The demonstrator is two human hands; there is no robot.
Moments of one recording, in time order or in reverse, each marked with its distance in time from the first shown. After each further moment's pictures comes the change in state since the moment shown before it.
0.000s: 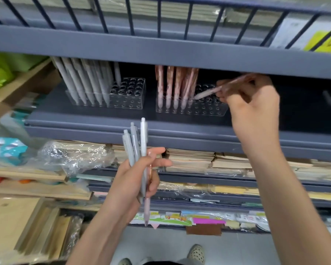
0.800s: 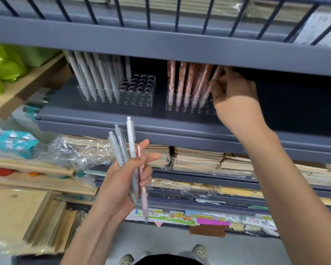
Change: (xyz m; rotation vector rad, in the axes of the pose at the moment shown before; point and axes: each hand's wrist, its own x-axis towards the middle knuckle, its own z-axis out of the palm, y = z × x) left_hand -0.005 0.008 -0.025 -0.170 0.038 0.004; right_hand 0.029 0.006 0.041 -0.699 -0.224 -0.146
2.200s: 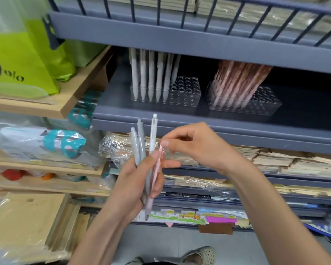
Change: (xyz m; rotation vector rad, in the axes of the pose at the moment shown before) left_hand -0.023 0.054 -0.094 0.144 -0.159 0.085; right_hand -0.094 -0.138 0.071 0.667 -0.686 0.006
